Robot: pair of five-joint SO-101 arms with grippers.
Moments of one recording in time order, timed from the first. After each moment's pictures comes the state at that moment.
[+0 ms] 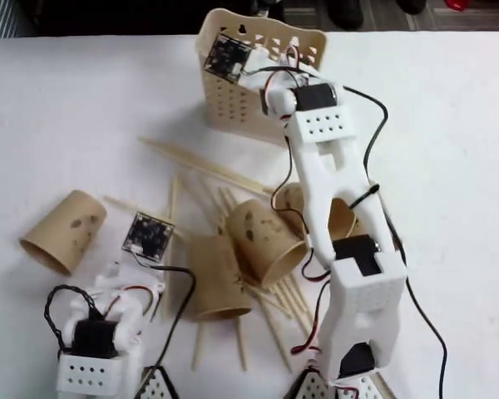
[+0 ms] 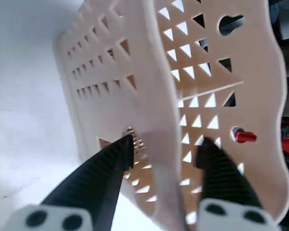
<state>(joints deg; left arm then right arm) -0.7 -104.2 97.2 73.2 -16.0 -15.5 25.4 -27.3 55.5 58.9</state>
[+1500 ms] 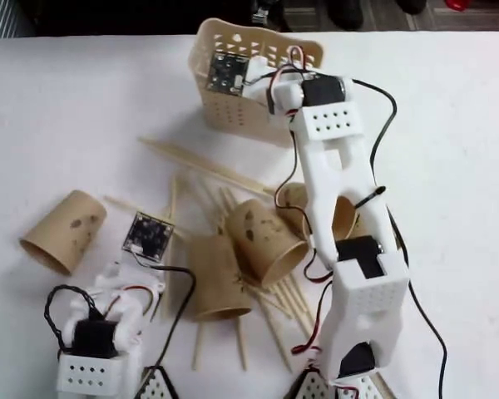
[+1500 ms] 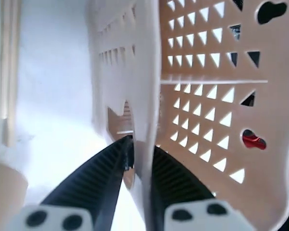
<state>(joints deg) -0.7 -104.2 97.2 73.2 -16.0 -14.6 22.0 -31.4 70.4 69.0</state>
